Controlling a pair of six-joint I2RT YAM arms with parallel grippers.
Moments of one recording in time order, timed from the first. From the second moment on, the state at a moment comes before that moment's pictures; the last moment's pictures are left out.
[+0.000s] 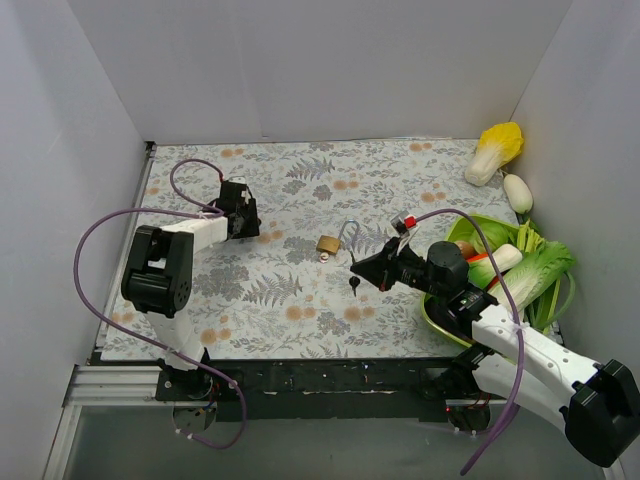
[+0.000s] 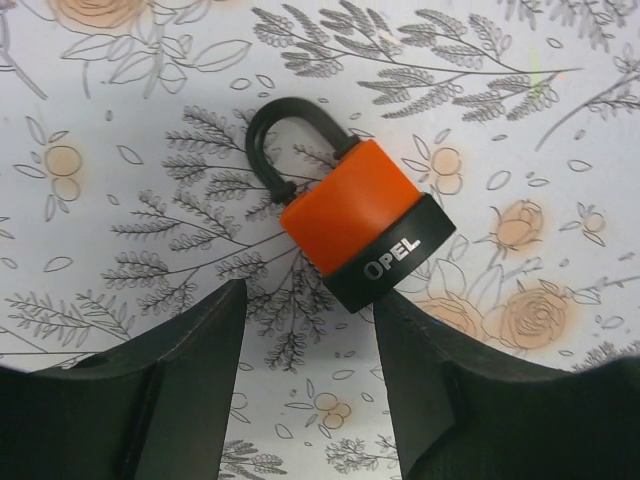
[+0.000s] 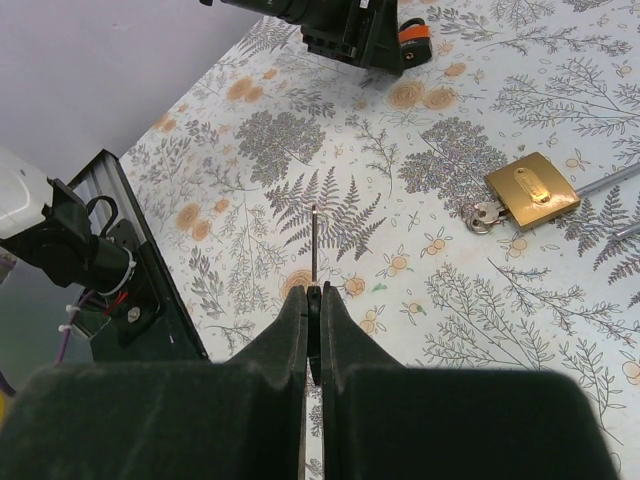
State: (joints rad) left arm -0.21 1.81 1.04 -0.12 -0.15 -0.26; right arm 0.66 0.87 0.44 0.28 -0.40 0.42
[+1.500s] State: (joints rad) left arm -0.16 1.93 1.30 -0.28 -0.01 -0.36; right arm 0.65 0.86 0.41 0.25 -0.38 0.42
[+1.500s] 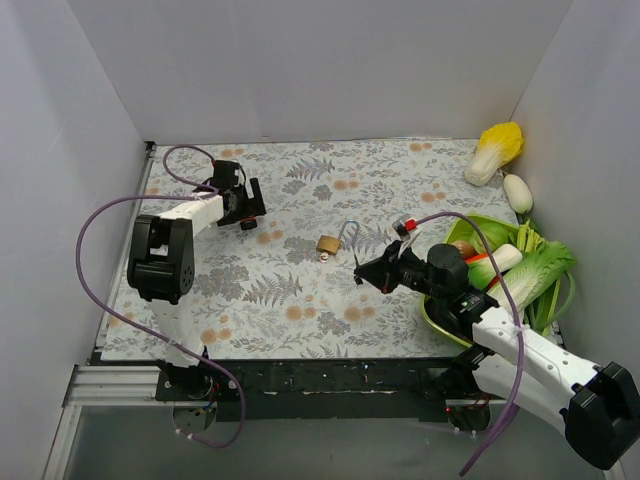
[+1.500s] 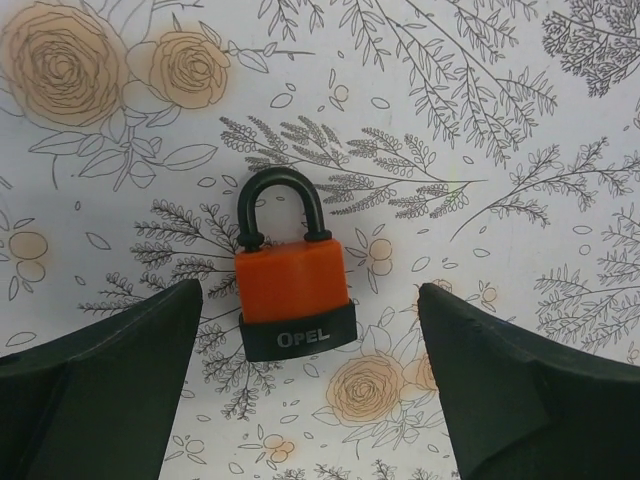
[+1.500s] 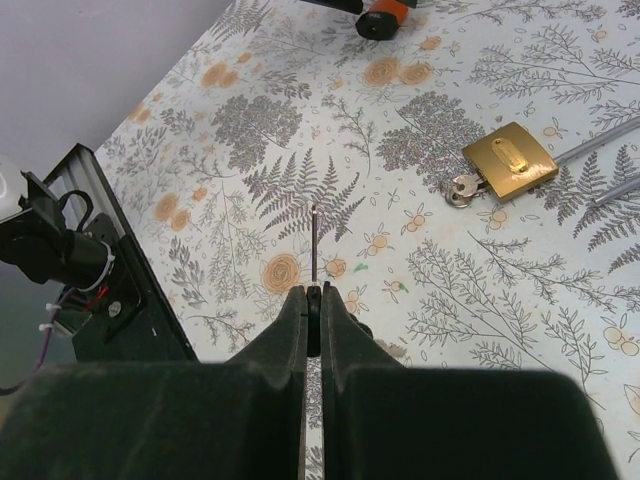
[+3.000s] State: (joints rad) left arm -0.59 1.15 0.61 -0.02 0.08 -1.35; right arm 1.22 1.60 0.97 0.06 0.56 0.06
